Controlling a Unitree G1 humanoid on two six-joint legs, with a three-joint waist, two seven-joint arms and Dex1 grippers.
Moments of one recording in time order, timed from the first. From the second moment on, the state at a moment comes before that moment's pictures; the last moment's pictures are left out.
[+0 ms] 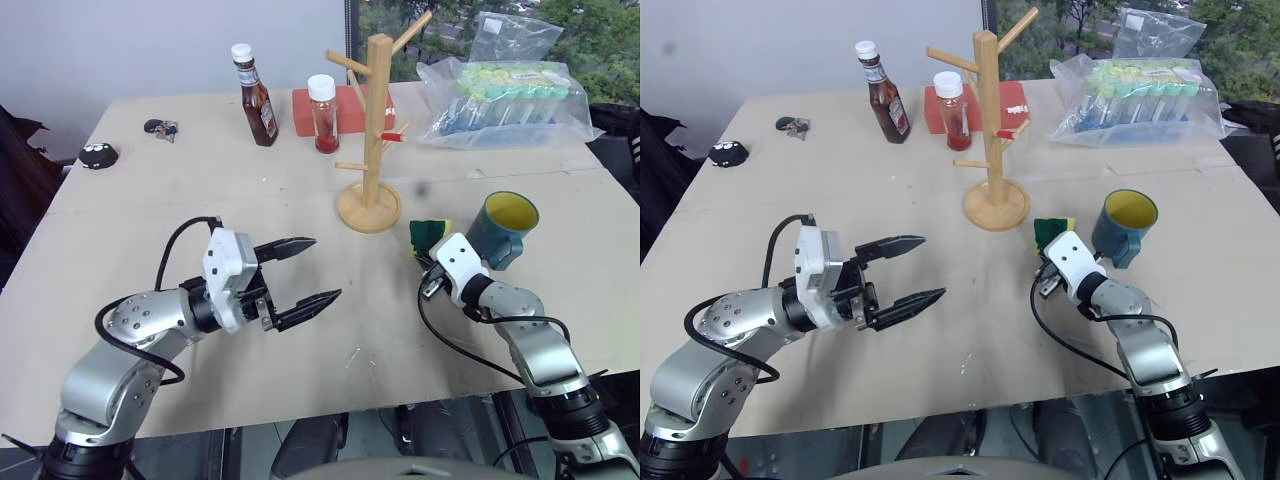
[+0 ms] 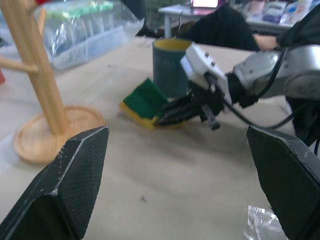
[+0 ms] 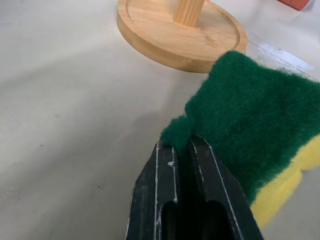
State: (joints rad) left arm -0.01 0.70 0.15 -0.61 -0.71 0.44 -0.85; right arm -0.18 -0.39 0.18 -0.25 -0.01 0.42 0.50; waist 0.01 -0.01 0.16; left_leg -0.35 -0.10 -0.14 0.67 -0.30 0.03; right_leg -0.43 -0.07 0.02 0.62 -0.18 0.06
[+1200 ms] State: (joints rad) left arm -0.53 0.36 -0.30 -0.32 -0.55 0.47 -0.89; right arm 0.03 -0.73 -0.47 -0.01 0.15 0.45 0.46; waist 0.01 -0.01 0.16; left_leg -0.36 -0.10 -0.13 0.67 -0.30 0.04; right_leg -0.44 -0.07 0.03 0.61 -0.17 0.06
